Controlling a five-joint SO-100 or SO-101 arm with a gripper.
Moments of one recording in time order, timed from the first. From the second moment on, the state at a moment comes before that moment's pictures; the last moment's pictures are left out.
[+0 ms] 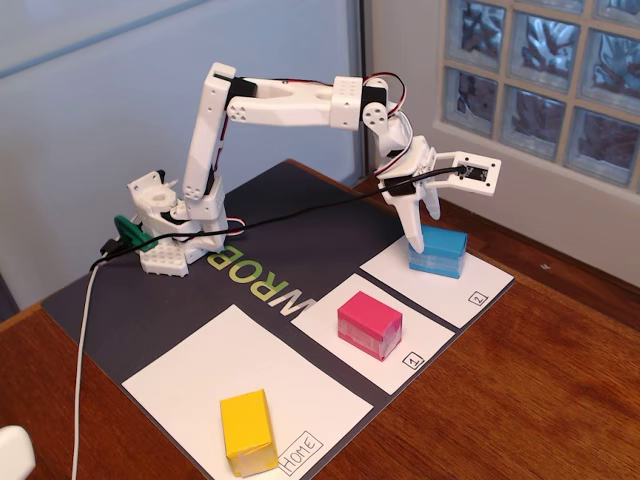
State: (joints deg) arm -38.9 68.2 72.7 52.9 107.9
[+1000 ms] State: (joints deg) arm -37.7 80.8 87.6 59.9 102.3
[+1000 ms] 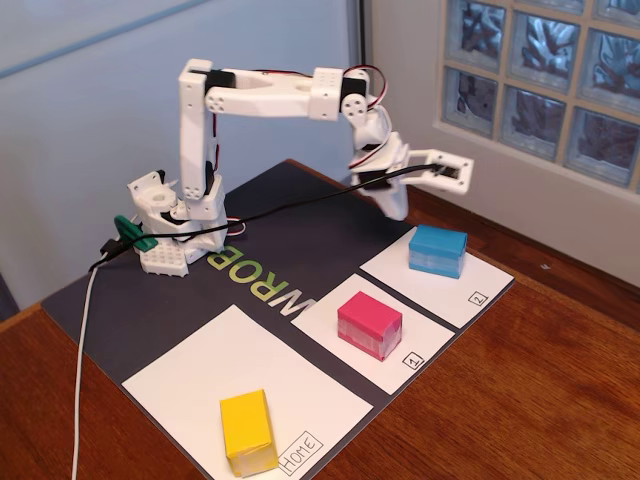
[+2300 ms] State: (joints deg) arm -0.8 129.1 113.0 95.9 89.5
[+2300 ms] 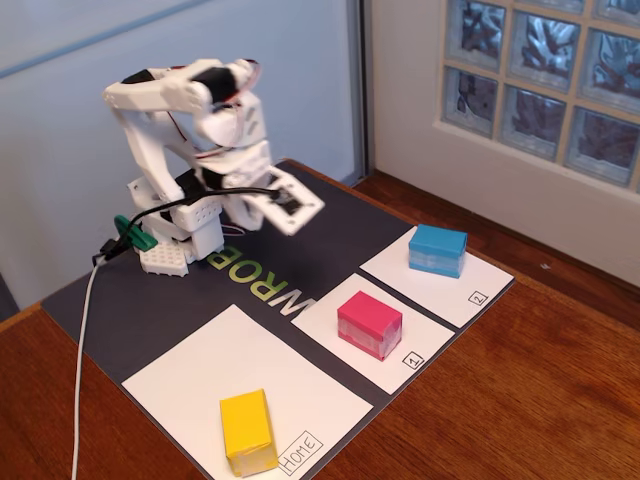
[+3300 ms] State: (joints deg) arm 16.8 171.4 160.0 83.4 74.4
